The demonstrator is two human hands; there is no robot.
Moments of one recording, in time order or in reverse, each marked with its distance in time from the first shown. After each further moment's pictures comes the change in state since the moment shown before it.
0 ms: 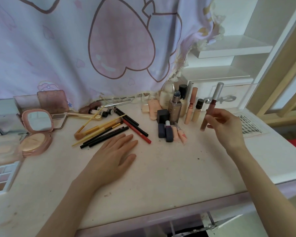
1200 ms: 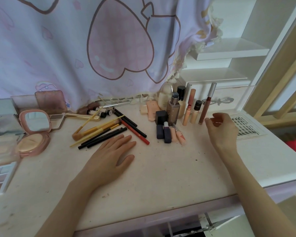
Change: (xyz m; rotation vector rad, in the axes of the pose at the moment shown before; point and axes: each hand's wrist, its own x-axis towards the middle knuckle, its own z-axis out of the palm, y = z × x) left_hand 0.001 0.002 -0.003 -0.049 -0.014 -0.012; right_hand 0.005 0.013 0.011 -0.274 0.203 0.072
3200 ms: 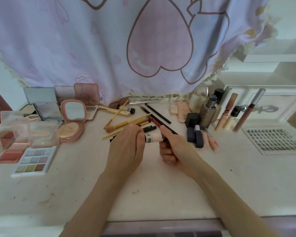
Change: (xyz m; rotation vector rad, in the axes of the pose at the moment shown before) left_hand -0.008 0.001 -0.011 -0.208 0.800 -0.099; right_hand -0.100 -0.100 0.082 0.602 -1.036 0.474
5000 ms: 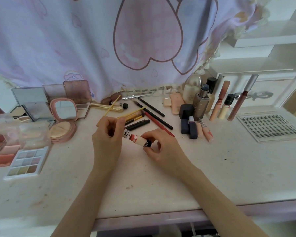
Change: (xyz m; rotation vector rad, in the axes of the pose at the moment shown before) left_hand 0.007 0.000 -0.005 -0.368 0.121 -0.480; right_hand 0.006 0.033 -0.004 -0.916 0.092 -0.736
